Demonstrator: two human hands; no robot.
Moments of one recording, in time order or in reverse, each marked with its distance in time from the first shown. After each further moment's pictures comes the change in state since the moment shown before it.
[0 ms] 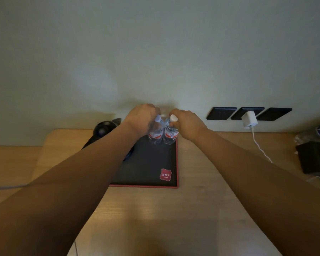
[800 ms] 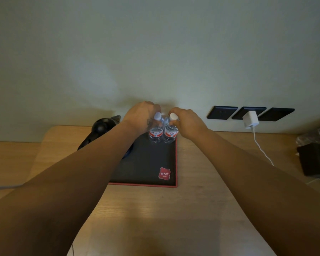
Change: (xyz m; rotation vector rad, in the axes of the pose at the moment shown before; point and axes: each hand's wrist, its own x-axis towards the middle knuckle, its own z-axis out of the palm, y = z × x) left_hand 0.004 0.000 0.008 -0.103 0.050 -0.029; right_hand -0.002 0.002 0.005 0.088 0.036 0.034
